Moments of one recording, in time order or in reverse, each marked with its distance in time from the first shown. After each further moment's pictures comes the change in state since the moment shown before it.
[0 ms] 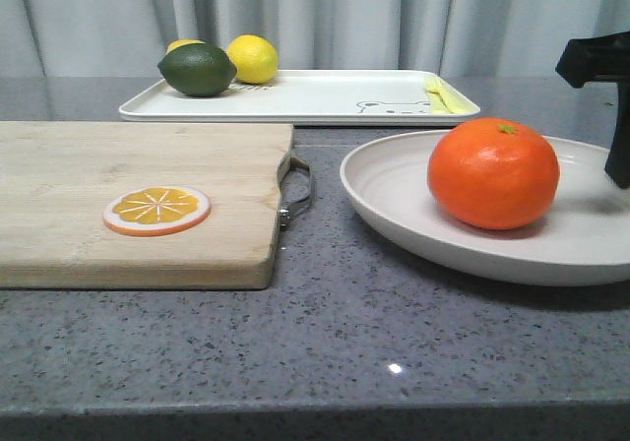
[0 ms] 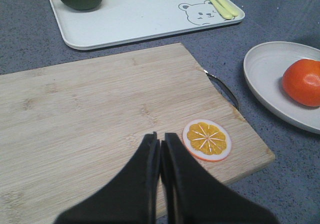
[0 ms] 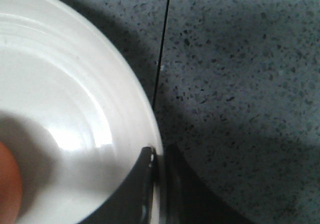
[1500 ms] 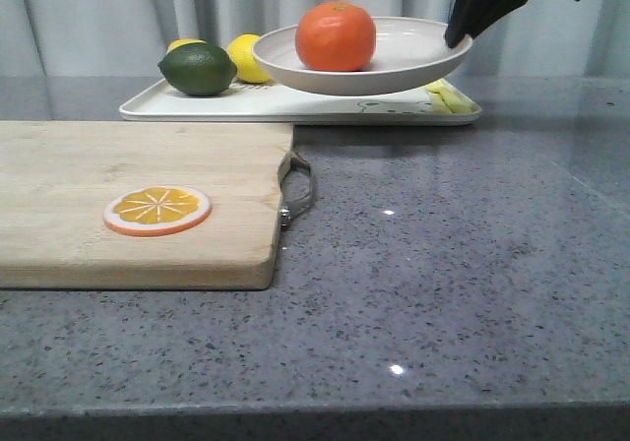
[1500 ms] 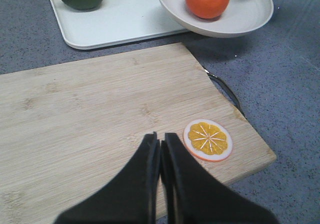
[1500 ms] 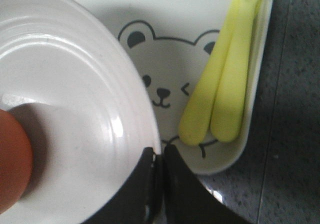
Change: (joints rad) left arm 0.000 0.000 0.000 0.001 0.000 0.000; right arm -0.037 0.583 -0.975 0.258 0.249 -0.069
